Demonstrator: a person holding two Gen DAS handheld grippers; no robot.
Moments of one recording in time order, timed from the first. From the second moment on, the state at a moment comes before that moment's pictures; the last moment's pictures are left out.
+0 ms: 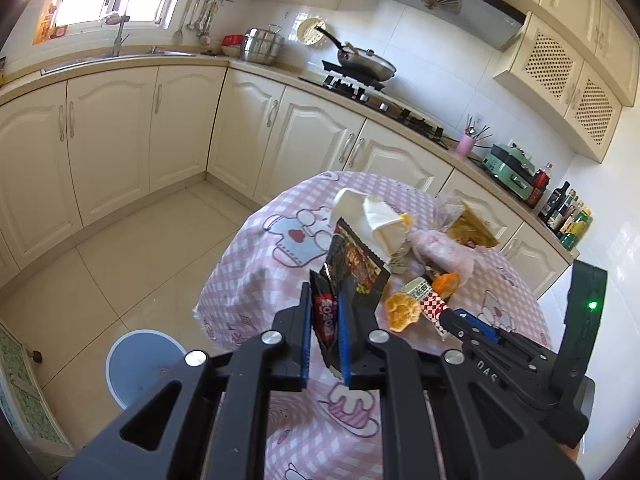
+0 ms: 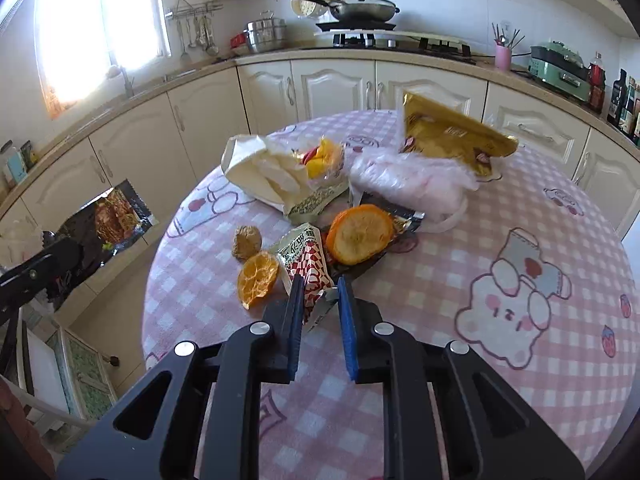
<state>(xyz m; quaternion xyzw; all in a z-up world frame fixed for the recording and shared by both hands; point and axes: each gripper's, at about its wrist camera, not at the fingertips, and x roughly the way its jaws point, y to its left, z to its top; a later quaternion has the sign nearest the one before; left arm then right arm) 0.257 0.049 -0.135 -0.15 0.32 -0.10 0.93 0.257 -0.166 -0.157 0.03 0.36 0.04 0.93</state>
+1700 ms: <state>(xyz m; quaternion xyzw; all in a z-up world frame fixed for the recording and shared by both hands) 0.273 0.265 -0.239 -0.25 0.39 0.09 0.88 0.321 0.090 -0.226 -0.01 0.43 0.26 0.87</state>
